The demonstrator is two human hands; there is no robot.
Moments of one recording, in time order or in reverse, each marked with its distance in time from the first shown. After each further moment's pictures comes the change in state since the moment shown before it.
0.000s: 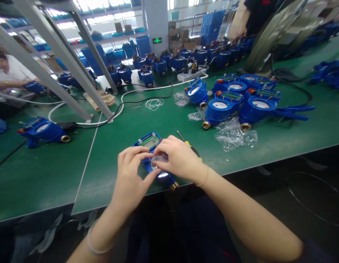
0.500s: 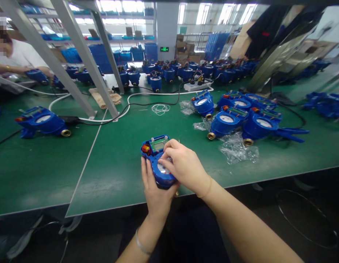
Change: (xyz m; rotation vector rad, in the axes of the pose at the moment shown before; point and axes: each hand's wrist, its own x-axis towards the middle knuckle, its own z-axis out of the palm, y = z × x) left_hand -0.028 0.008 0.100 -0.339 0.414 -0.356; right_hand 0.018 -0.016 0.013 -0.181 -0.038 0.181
